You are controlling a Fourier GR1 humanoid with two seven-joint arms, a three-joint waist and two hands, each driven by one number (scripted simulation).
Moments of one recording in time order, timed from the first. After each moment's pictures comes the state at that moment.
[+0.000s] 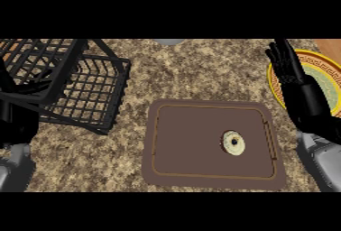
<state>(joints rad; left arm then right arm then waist) -0.20 0.47 -0.07 -1.65 0.37 0.42 -0.02 -0.36 -0.45 0.21 -1.59 -0.24 -0.18 -0.18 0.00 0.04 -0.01</state>
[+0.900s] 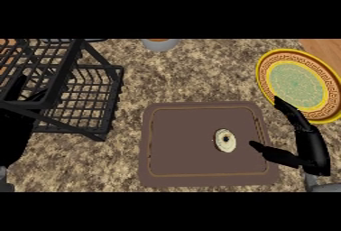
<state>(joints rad) -0.03 0.52 -0.02 -1.72 0.64 0.29 0.17 -0.02 -0.43 0.17 -1.43 -0.14 -0.27 -0.39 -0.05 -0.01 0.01</state>
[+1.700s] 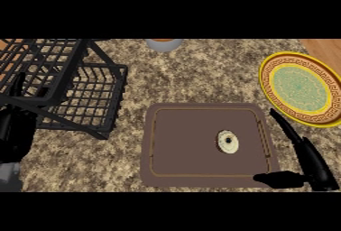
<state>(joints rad) -0.06 0.54 -0.09 -1.63 0.44 0.28 -0.05 0.06 -0.58 0.32 -1.56 0.08 -0.24 -0.14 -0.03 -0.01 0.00</state>
